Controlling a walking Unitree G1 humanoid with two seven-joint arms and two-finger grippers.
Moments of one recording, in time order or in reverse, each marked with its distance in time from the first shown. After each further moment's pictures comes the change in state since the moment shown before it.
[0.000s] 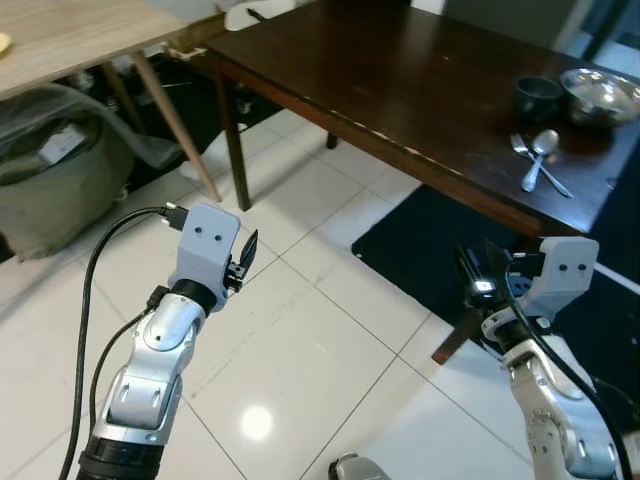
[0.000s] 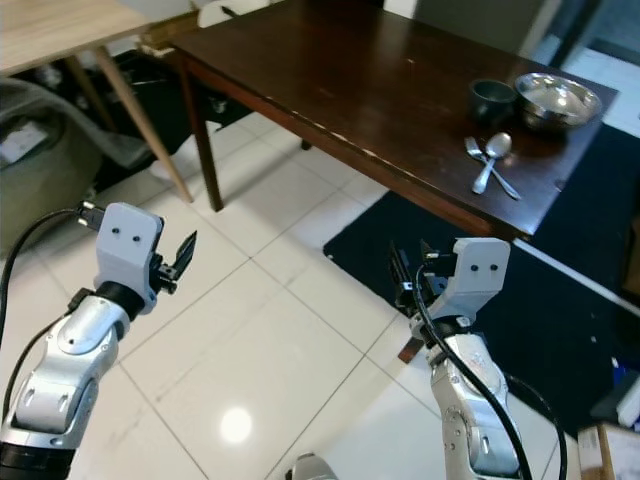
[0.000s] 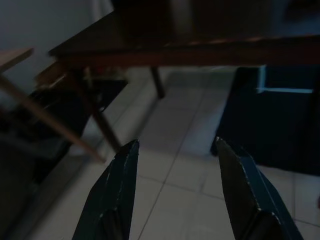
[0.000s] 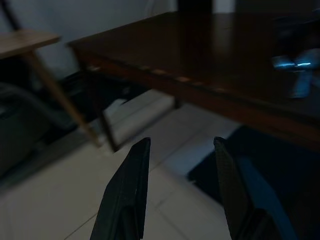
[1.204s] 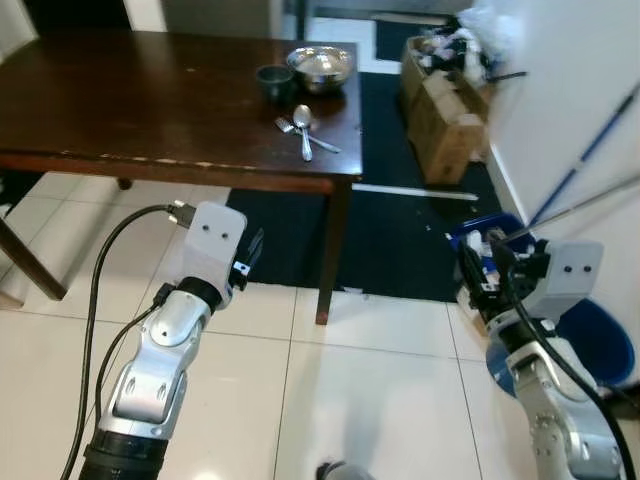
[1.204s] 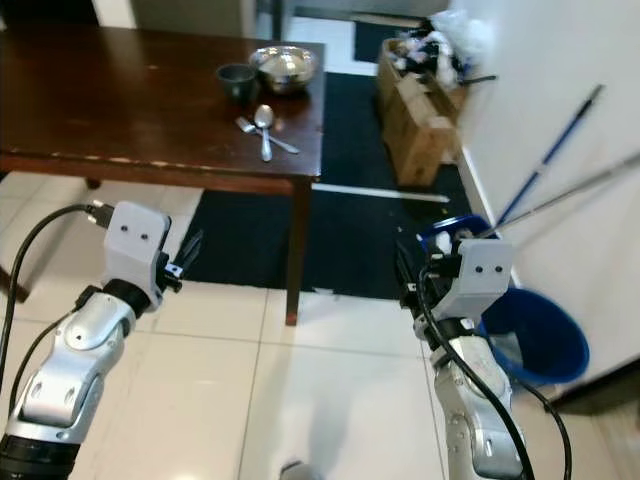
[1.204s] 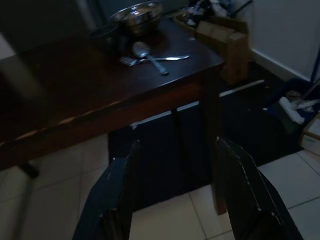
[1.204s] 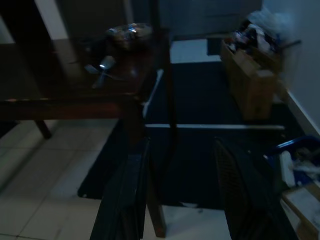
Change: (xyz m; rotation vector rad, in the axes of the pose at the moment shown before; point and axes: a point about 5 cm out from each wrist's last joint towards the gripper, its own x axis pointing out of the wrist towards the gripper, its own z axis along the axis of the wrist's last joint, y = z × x) left arm 0.006 0.002 -0.003 0.004 0.018 0.012; right arm 0.002 0.002 0.002 -0.003 -0.001 0.012
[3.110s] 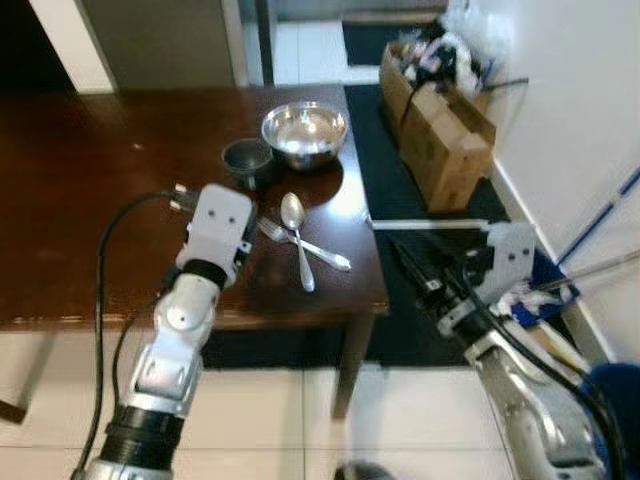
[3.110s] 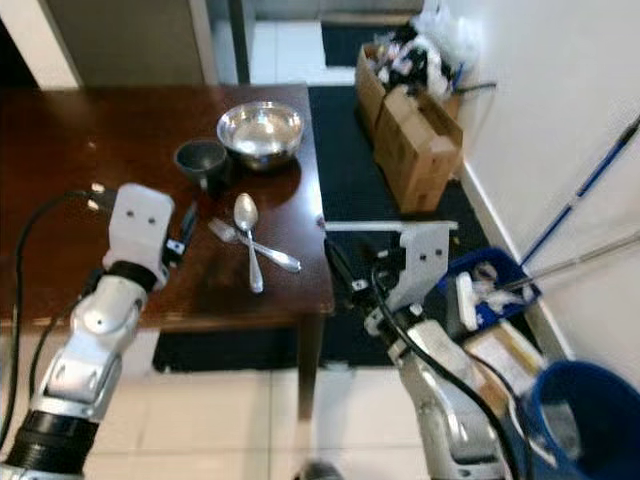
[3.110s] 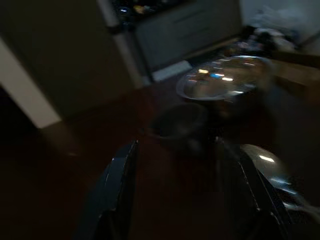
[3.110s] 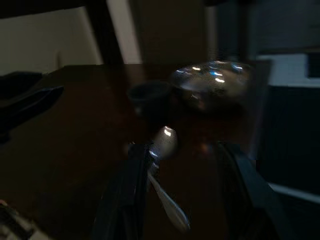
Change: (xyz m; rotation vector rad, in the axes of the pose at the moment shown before) left arm 0.016 0.001 0.012 0.087 -0.114 0.131; right arm 0.007 0.053 0.002 0.072 0.012 0.401
